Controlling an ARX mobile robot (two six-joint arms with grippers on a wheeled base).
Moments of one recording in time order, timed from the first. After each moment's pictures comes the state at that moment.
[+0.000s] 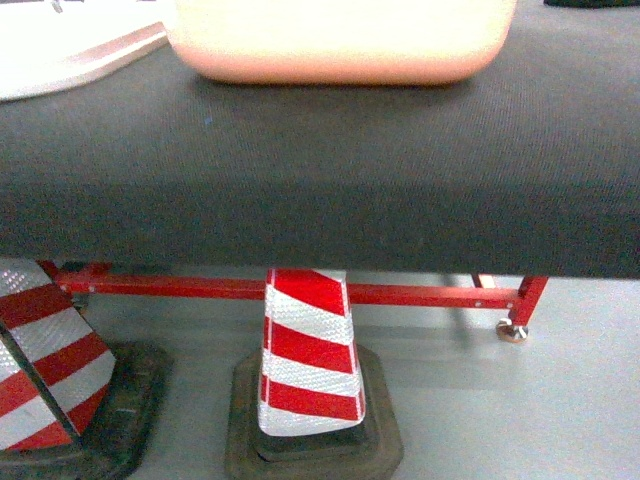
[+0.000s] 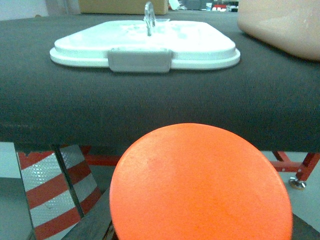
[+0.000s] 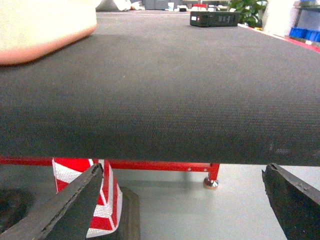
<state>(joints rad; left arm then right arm) 0.00 0.01 0.01 -0.01 0.00 0.00 0.00 0.00 0.01 -0.01 0.00 0.00</state>
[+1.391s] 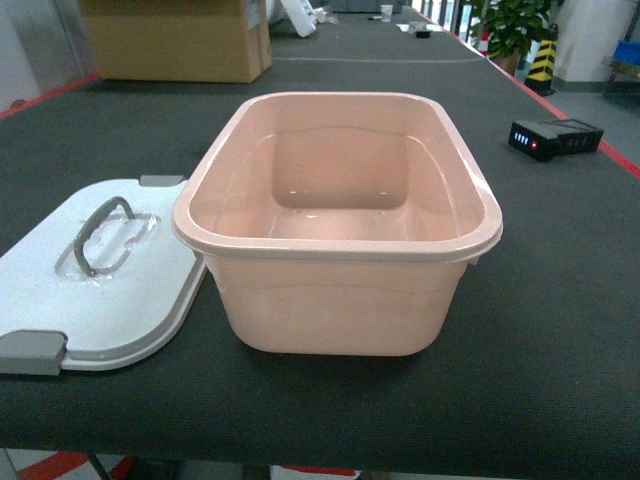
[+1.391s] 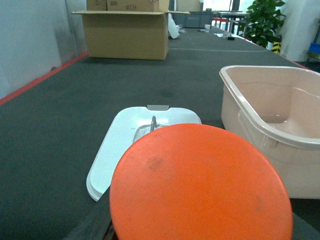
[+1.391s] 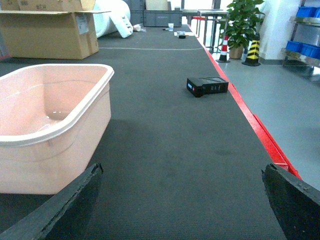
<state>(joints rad) 0.00 0.01 0.01 -0.01 0.00 0.00 0.00 0.00 0.01 -0.01 0.00 0.00</state>
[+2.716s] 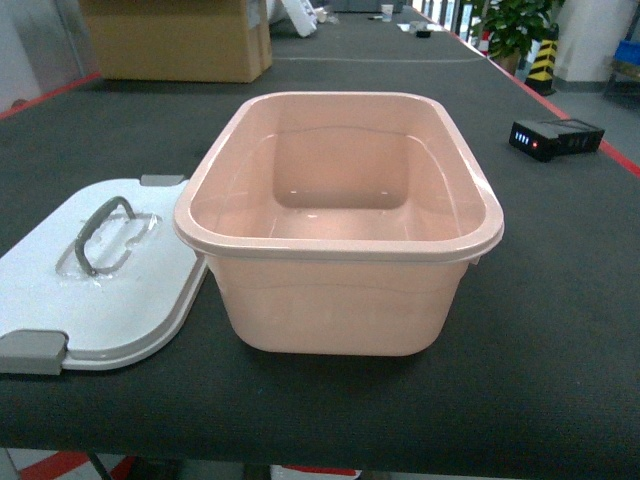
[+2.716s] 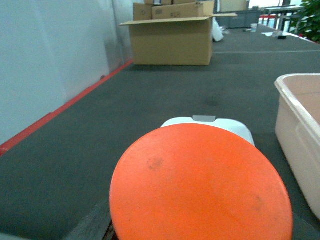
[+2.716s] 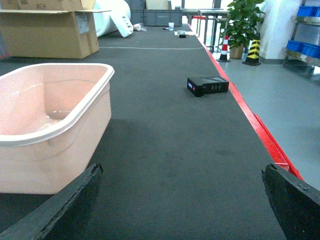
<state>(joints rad) 0.01 0.37 0.06 0.33 -0.16 0.08 0.00 0.00 0.01 -0.01 0.00 0.00</state>
